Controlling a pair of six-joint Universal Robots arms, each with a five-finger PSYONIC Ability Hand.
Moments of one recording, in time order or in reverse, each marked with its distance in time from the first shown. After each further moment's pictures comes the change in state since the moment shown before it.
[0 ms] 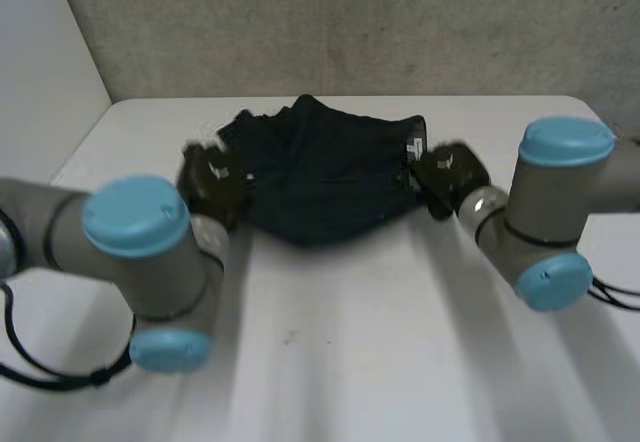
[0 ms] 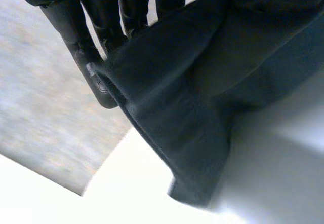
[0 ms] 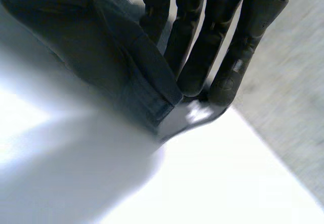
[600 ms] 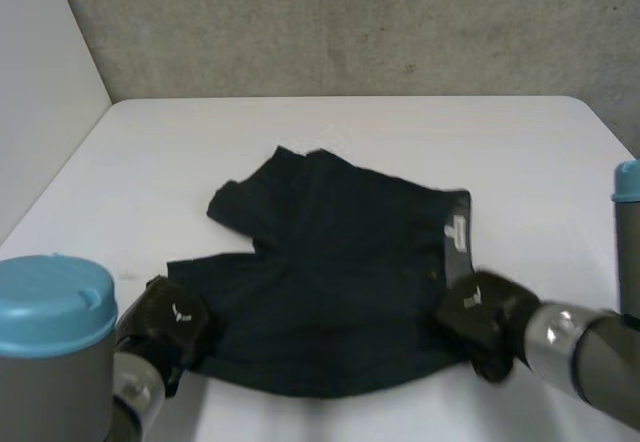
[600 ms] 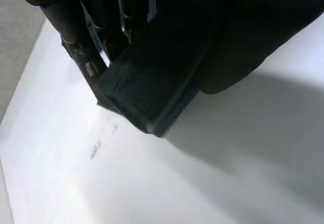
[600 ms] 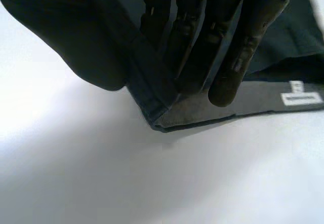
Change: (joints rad) left arm -0.048 0.421 -0.406 -0.542 0.017 0.129; right arm -0.023 -0.544 0.541 0.594 -0.091 -0.300; left_hand 0.000 0.000 0.000 0.000 0.000; right_hand 0.000 0.000 0.006 0.000 0.000
